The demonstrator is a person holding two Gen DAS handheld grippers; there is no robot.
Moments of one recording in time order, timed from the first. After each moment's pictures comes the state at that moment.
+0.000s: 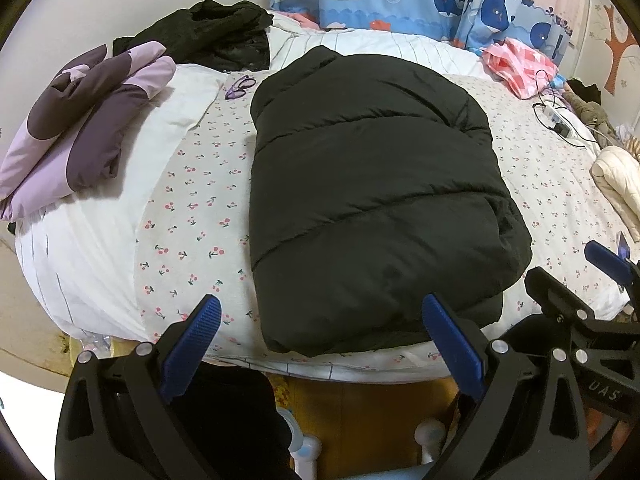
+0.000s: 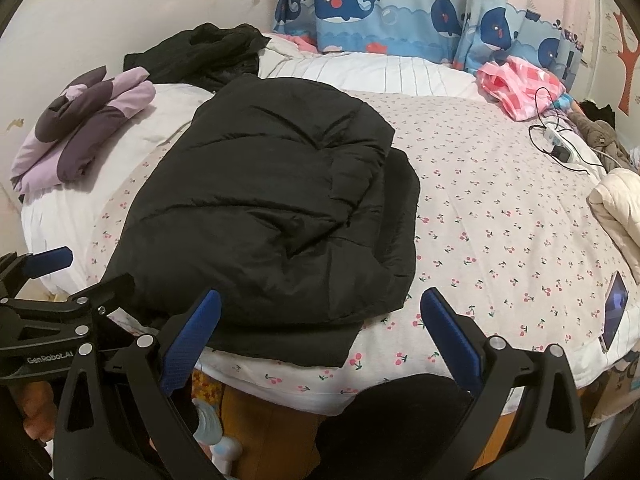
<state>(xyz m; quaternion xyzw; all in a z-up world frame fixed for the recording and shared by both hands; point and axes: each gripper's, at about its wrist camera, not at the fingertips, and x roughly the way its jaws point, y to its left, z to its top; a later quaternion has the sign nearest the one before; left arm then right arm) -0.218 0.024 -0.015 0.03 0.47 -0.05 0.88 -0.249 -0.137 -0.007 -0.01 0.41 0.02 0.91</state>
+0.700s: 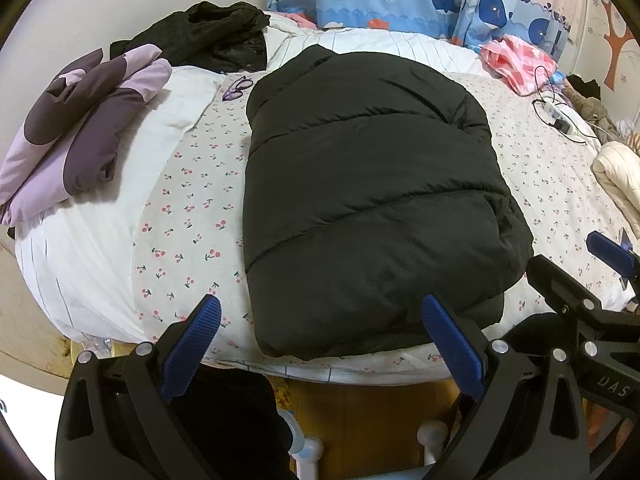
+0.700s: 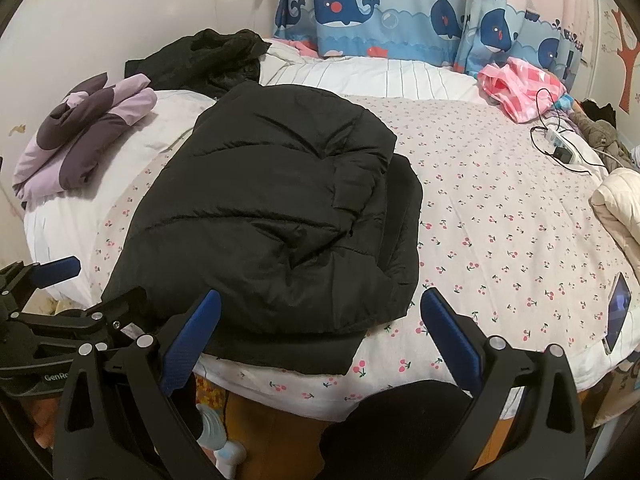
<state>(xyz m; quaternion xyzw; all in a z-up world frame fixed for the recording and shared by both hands) -0.218 0.017 -0.017 0.03 0.47 -0.05 0.88 -0.247 -0.141 -0.004 0.00 0.41 0.02 0.91</state>
